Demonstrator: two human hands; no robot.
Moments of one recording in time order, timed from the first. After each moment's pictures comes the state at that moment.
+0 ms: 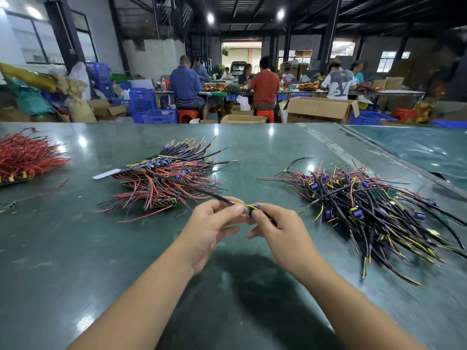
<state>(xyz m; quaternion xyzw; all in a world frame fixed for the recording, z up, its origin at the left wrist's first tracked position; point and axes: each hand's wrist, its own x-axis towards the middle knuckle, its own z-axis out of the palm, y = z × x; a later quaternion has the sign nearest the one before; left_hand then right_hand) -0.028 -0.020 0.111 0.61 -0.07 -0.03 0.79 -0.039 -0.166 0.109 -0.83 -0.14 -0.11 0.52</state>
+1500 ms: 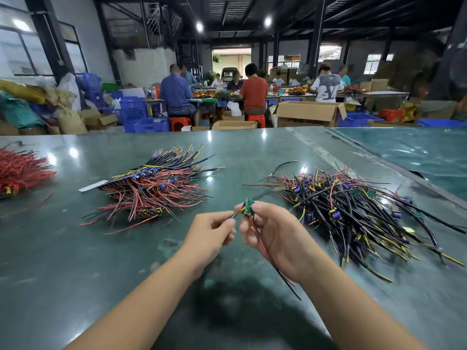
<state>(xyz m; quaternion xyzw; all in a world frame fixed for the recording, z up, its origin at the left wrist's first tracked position) -0.022 -0.048 0.106 0.77 -0.09 0.05 0.63 -0.045 -0.189 0.131 -0.50 -0.14 0.14 0.84</state>
